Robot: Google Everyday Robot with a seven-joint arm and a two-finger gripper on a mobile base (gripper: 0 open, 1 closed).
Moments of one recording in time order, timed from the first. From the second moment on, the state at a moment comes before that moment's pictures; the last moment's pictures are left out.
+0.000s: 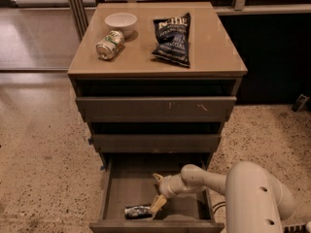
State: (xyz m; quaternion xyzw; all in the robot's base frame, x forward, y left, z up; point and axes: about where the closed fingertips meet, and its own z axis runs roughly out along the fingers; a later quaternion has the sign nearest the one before) arm 0.556 0.015 0.200 -0.59 0.69 0.30 0.29
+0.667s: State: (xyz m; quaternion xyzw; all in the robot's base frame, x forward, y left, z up) arm 0.552 0.037 0.166 -0.58 0.69 0.31 0.29
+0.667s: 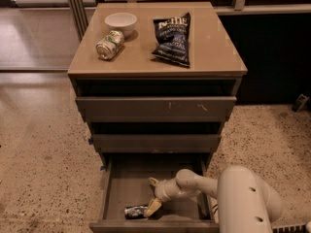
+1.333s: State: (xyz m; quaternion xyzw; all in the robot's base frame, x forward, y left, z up) arm 0.552 0.046 0.143 -0.57 0.70 0.31 0.29
